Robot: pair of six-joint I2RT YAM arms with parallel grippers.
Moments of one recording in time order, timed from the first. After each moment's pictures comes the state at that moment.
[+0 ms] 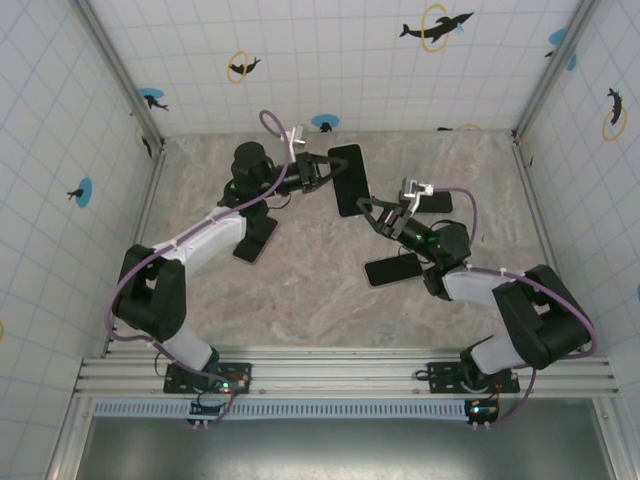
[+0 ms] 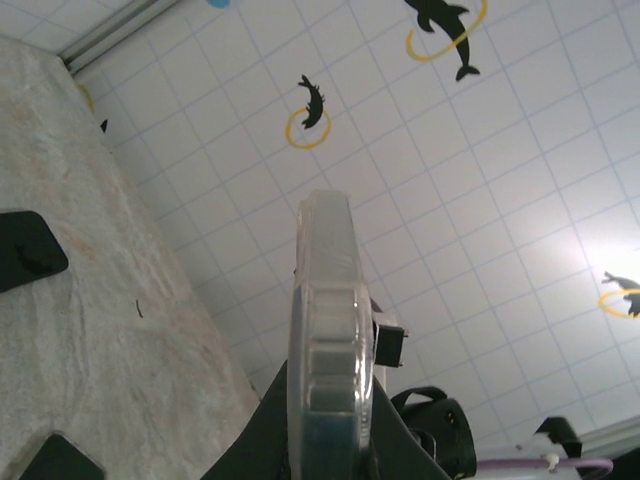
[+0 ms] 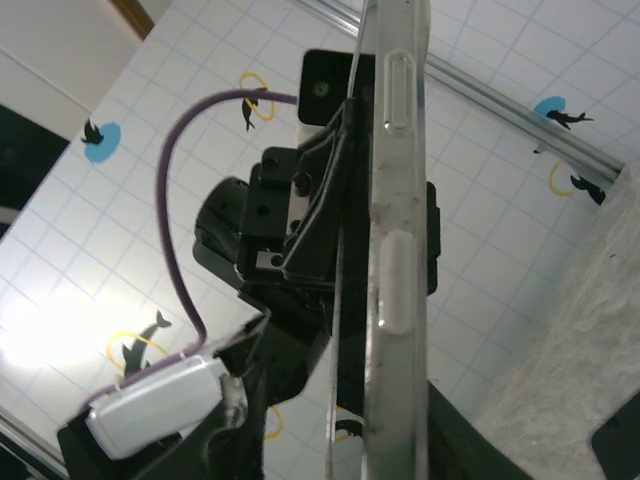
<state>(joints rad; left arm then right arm) -0.48 1.63 1.13 0.58 0.89 -1.13 0.50 1.45 0.47 1.39 -0.58 1.29</state>
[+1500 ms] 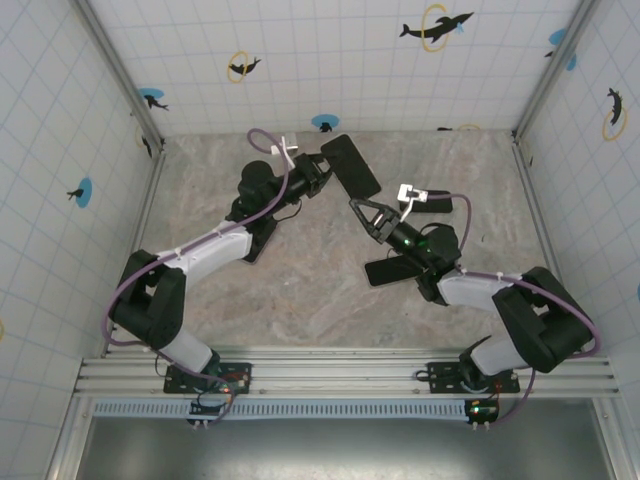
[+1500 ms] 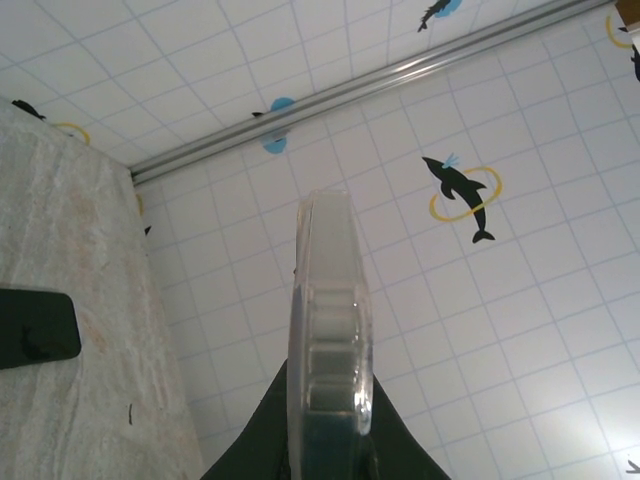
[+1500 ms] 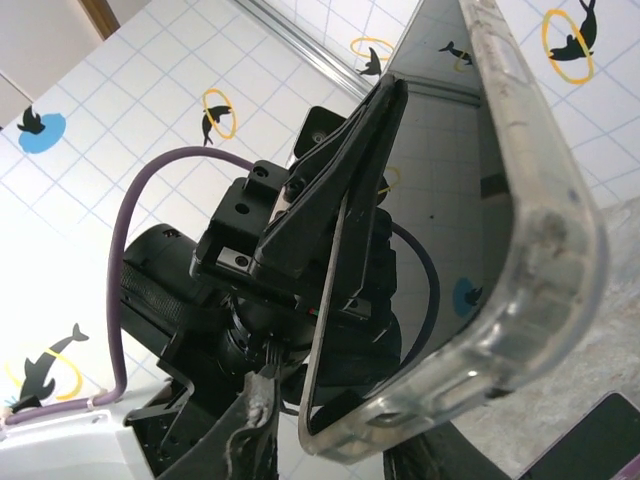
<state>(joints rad) -0.57 1.58 1.01 0.70 0.47 -1.27 0.60 1.44 0.47 1.32 -0.38 1.07</state>
